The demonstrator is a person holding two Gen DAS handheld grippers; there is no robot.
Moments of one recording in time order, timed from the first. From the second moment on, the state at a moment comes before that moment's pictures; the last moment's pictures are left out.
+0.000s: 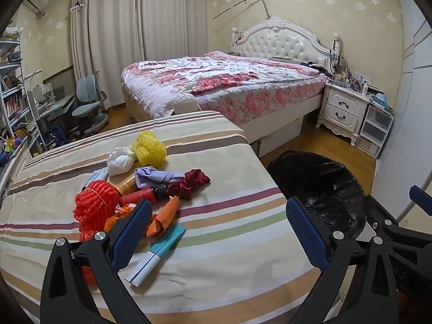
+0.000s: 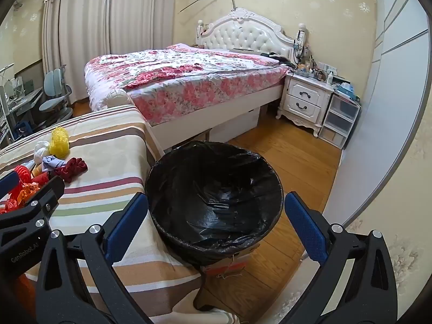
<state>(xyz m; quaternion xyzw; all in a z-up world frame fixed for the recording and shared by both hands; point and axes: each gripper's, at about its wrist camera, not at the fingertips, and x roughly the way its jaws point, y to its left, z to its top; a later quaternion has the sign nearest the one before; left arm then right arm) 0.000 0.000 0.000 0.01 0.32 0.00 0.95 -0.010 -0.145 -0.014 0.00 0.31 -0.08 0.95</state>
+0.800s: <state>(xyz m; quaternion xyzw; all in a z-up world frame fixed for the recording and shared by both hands) -0.006 -0.004 0.001 0.02 0.32 0.00 0.95 -0.011 -0.154 -0.013 0.00 0.31 -0.09 0.95</state>
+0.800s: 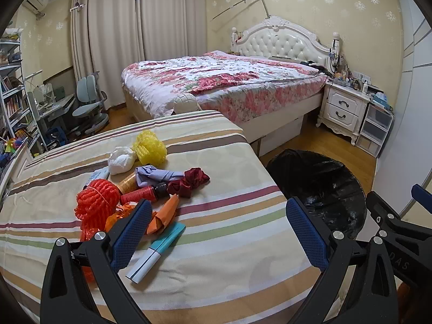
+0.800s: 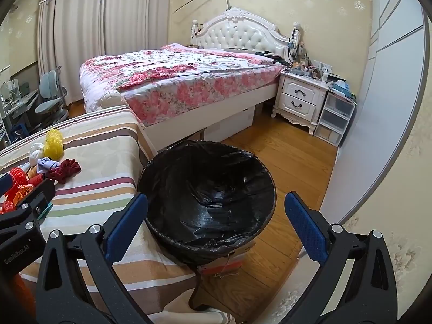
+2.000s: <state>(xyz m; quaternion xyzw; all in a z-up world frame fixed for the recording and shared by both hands) -0.005 0.000 -0.011 0.02 0.32 0.00 0.95 -0.010 -0.158 -0.015 0.00 0.32 -0.09 0.94</state>
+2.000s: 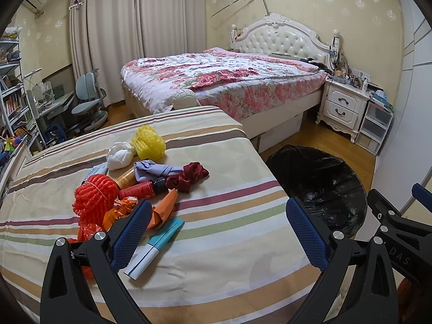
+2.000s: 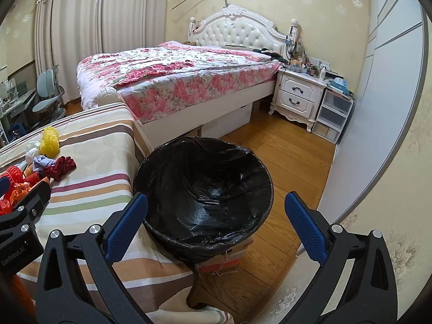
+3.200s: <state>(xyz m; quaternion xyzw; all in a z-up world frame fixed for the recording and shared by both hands) -0.004 -0.001 -0.011 0.02 0.32 0.00 0.95 -0.009 -0.161 -0.018 0.00 0.32 -0.09 0.94</state>
